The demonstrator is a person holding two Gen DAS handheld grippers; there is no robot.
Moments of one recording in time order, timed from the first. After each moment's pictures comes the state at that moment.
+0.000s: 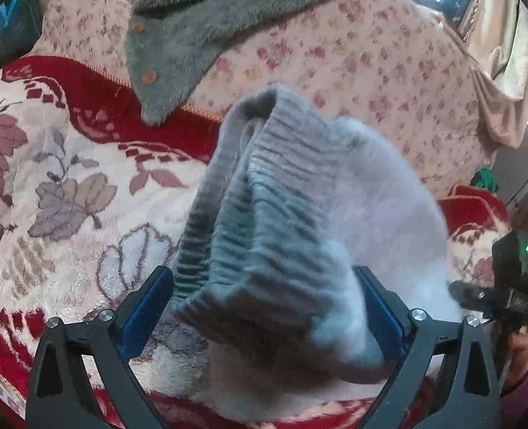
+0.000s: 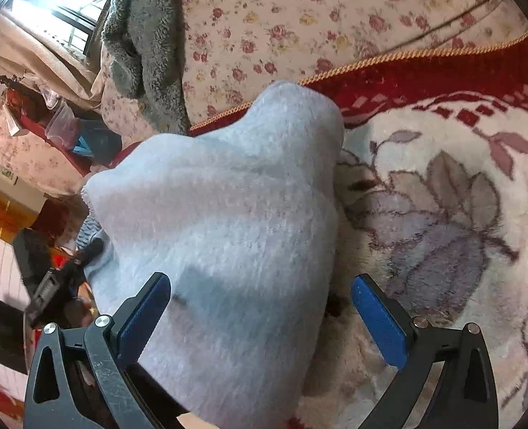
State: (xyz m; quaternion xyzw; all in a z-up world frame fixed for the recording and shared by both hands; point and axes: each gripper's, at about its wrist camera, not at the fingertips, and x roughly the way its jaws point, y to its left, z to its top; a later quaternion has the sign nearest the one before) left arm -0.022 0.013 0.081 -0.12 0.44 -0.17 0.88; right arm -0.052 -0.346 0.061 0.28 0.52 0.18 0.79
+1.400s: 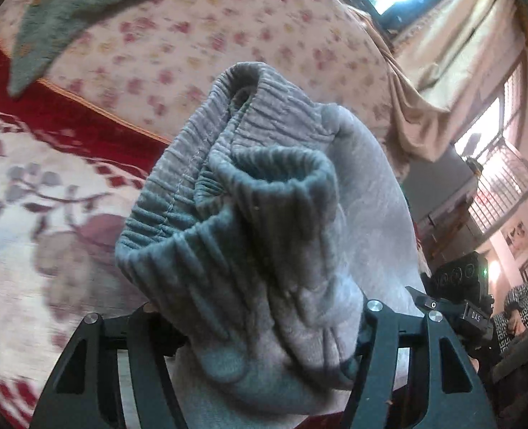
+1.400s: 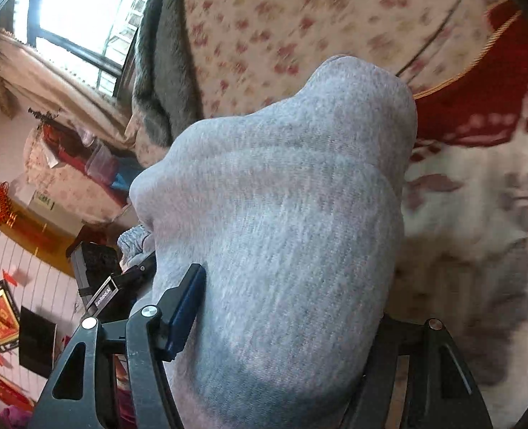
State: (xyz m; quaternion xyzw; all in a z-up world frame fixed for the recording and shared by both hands) left arm -0.048 -0.165 0.110 -0.23 0.41 -0.32 0.82; right arm -0.108 -0.488 0.129 0.33 0.44 0.20 0.81
